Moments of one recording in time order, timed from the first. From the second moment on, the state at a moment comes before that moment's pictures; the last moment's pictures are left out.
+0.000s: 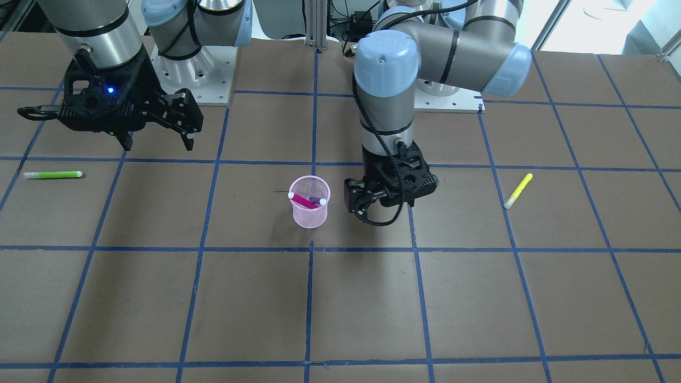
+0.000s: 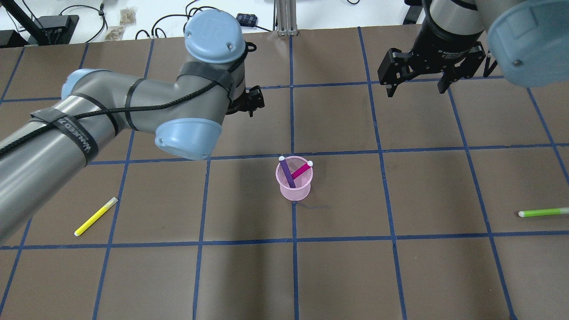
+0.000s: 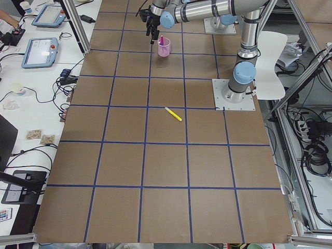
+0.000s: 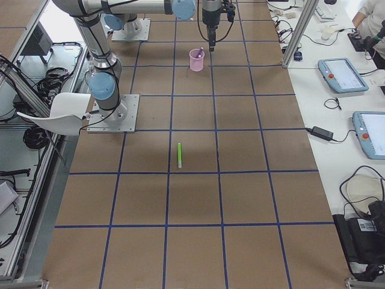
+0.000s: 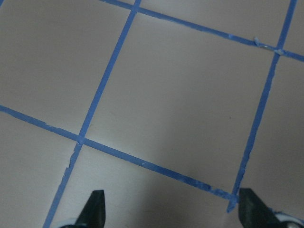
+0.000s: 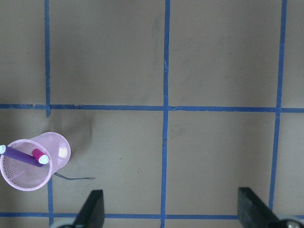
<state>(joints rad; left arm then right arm) -1.80 -1.78 -1.69 -1.11 1.74 -0.51 1.59 -1.56 1.57 -1.65 -1.57 -0.01</state>
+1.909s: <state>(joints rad) -1.49 -1.54 -1.65 -1.54 1.58 0.16 1.59 -1.56 1.57 -1.65 -1.58 -0.01</state>
